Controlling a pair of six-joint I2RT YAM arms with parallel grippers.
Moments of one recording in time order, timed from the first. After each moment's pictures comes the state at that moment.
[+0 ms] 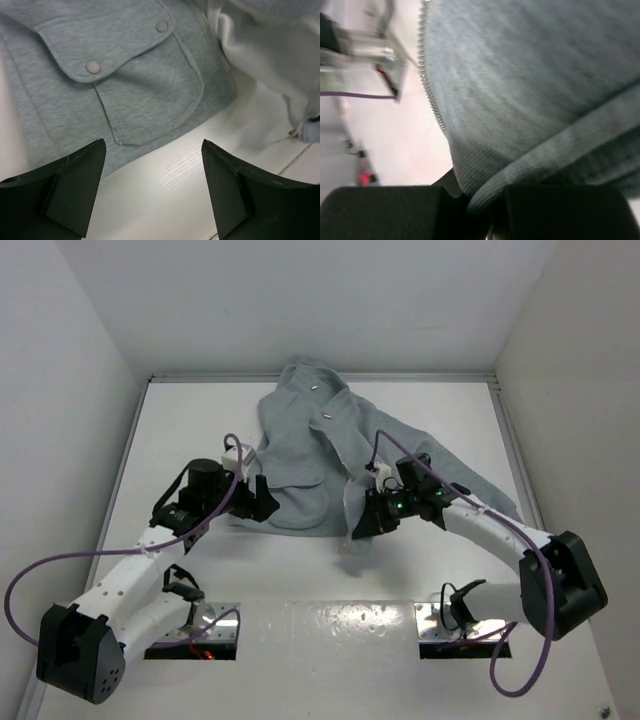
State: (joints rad) left arm -0.30 0.91 0.58 -0.21 0.35 -0.20; right arm 0.51 1.28 0.65 -0.31 -0.66 0.29
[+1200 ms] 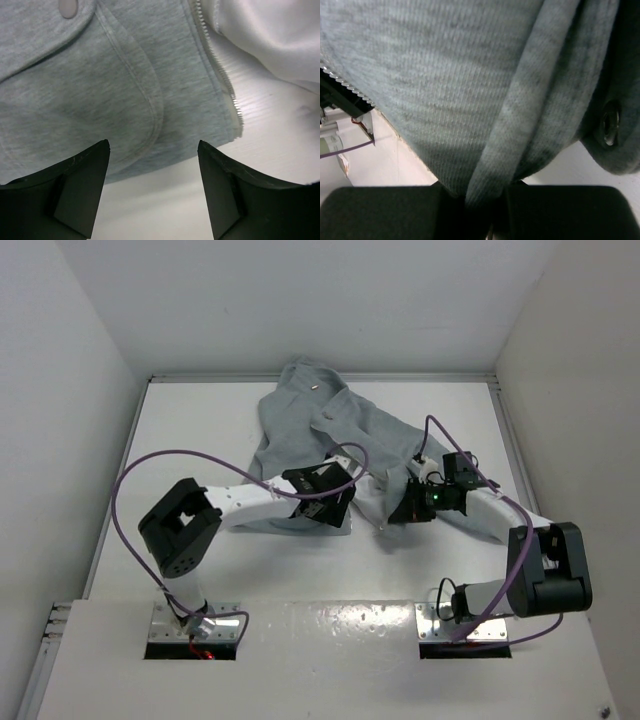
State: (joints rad) left arm -0.90 1.76 1.15 -0.45 -0.29 -0.48; right arm 0.06 1.38 0.60 -0.34 -0.74 0.13
